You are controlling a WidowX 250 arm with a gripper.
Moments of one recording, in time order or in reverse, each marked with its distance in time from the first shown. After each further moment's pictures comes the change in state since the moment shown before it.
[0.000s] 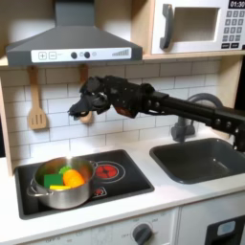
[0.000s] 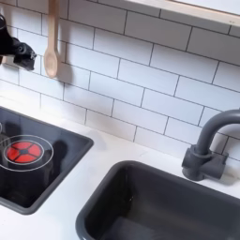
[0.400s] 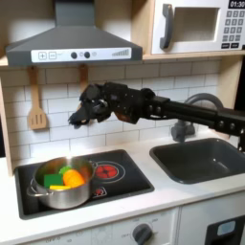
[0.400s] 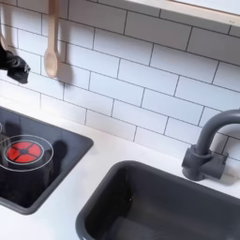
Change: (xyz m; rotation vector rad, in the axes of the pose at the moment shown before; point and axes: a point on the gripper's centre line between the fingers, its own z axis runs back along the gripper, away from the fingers) arm -0.018 0.006 0.002 0.003 0.039 0.010
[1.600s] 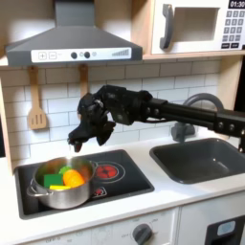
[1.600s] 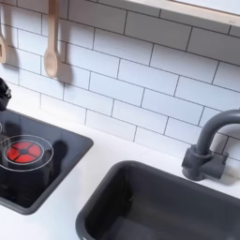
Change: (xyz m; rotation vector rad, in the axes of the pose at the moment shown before) arm -0.048 0.018 0.007 0.054 0.274 -0.009
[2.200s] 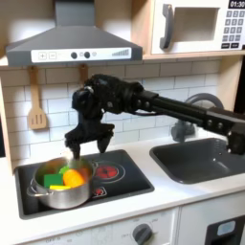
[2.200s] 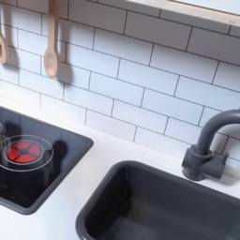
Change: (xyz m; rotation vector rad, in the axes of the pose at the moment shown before) arm -0.021 0.010 0.015 0.008 0.261 -0.059
